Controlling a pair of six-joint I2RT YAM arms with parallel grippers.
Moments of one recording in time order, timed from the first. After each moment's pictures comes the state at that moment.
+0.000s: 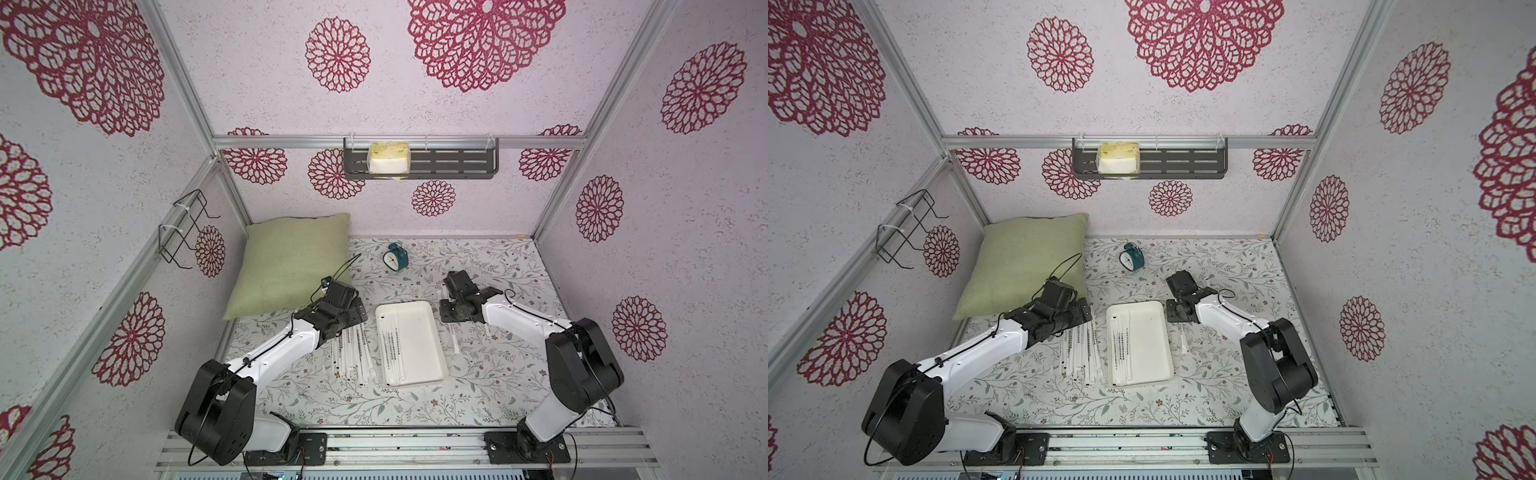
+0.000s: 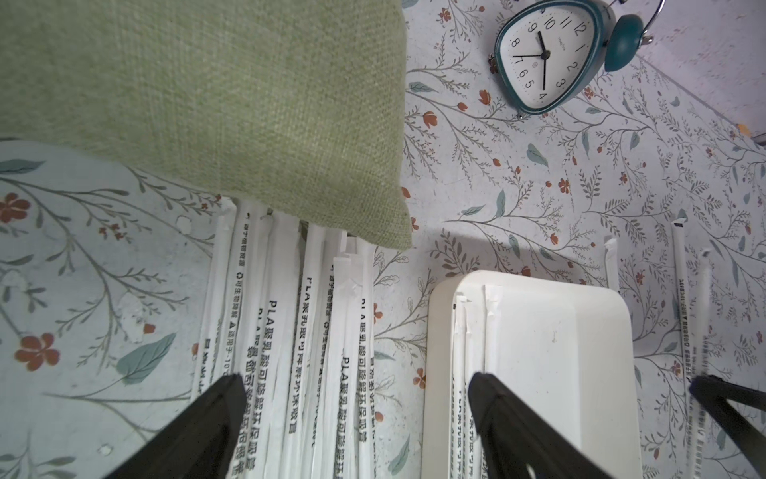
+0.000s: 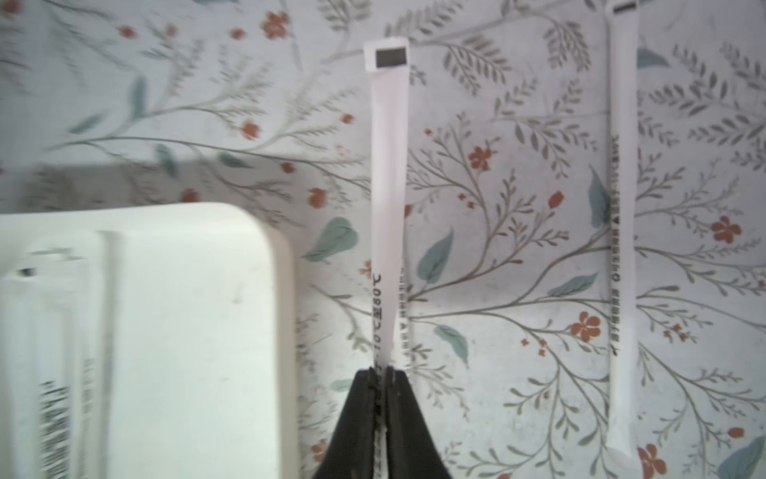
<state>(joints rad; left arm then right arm) -0.48 1.40 0.86 -0.38 -0.19 -0.76 0.56 1.62 1.11 -0.53 0.14 0.40</state>
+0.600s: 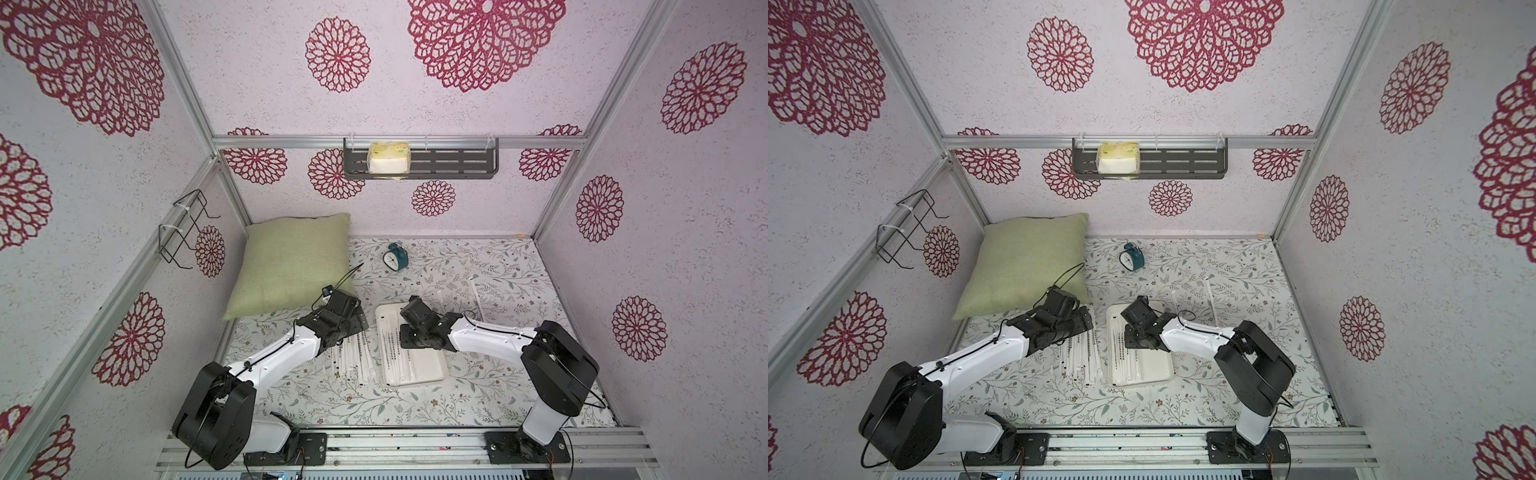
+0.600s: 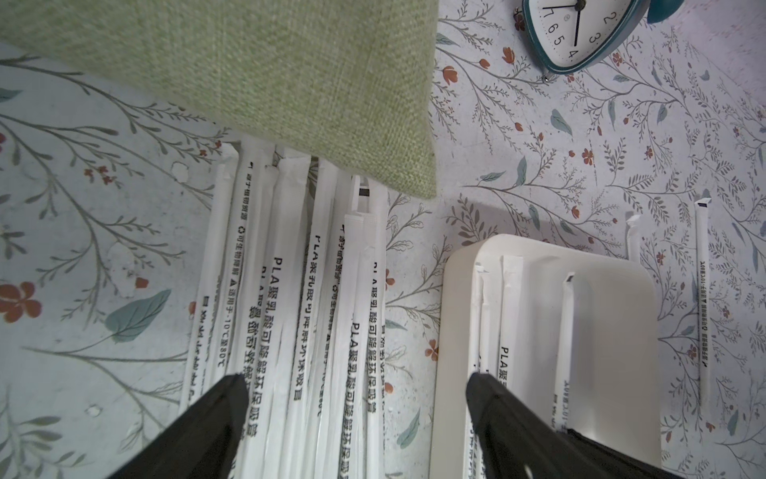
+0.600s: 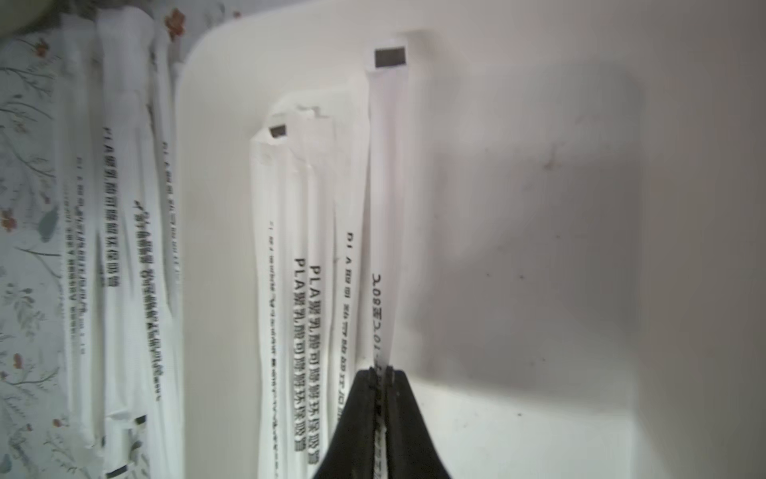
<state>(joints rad) -0.52 1.38 0.80 -0.37 -0.19 -0.81 0.87 1.73 1.03 -0.35 0.08 0.76</state>
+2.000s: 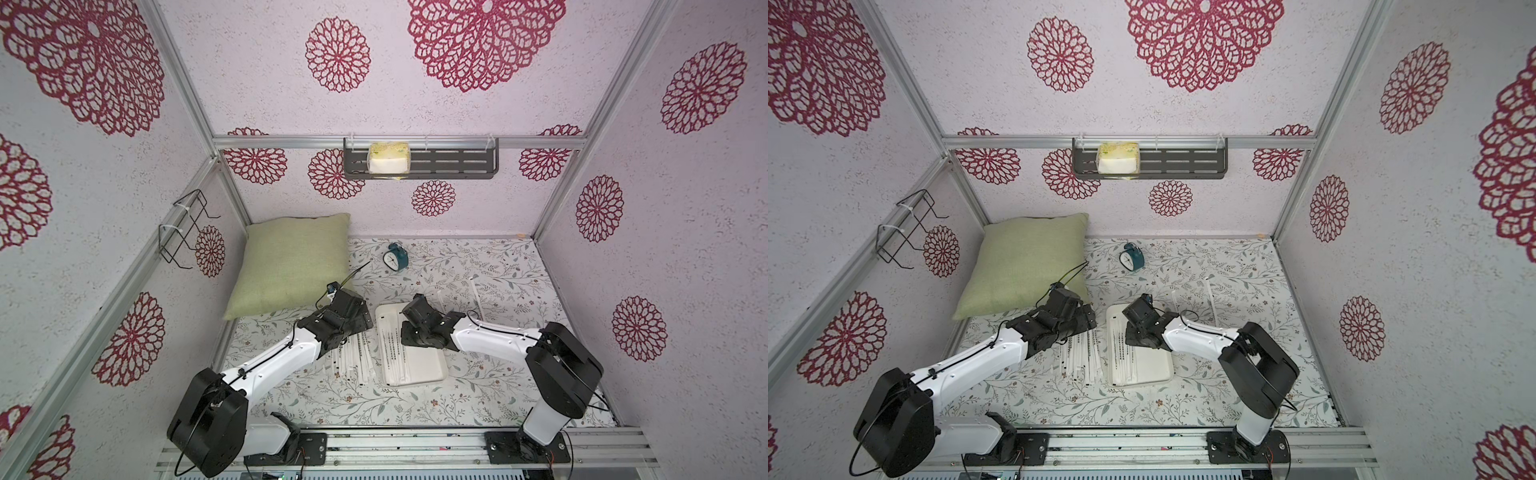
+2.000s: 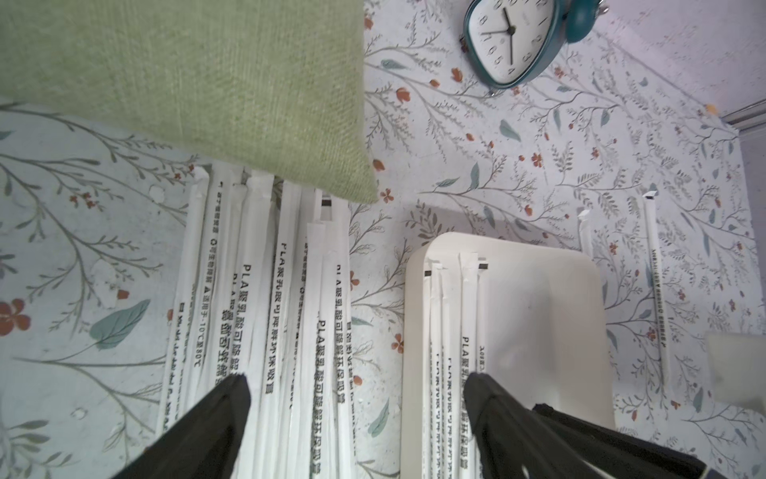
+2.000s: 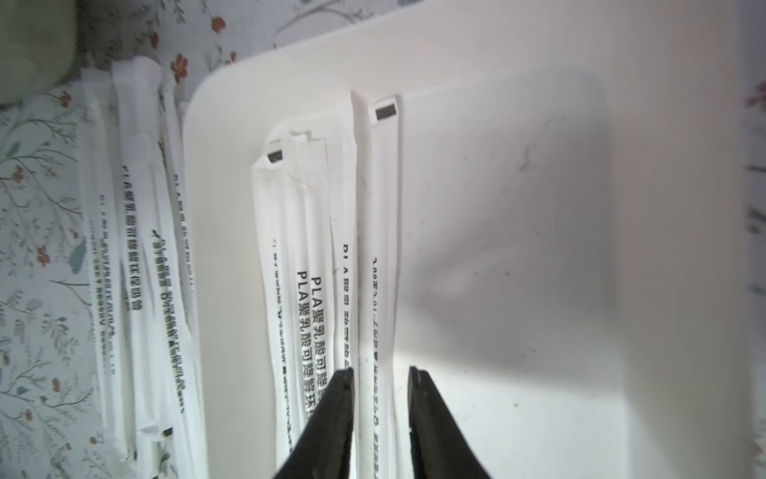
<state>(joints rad) -0.58 1.34 0.87 -0.40 -0.24 -0.79 0.84 1.65 1.04 -0.37 0.10 0.82</state>
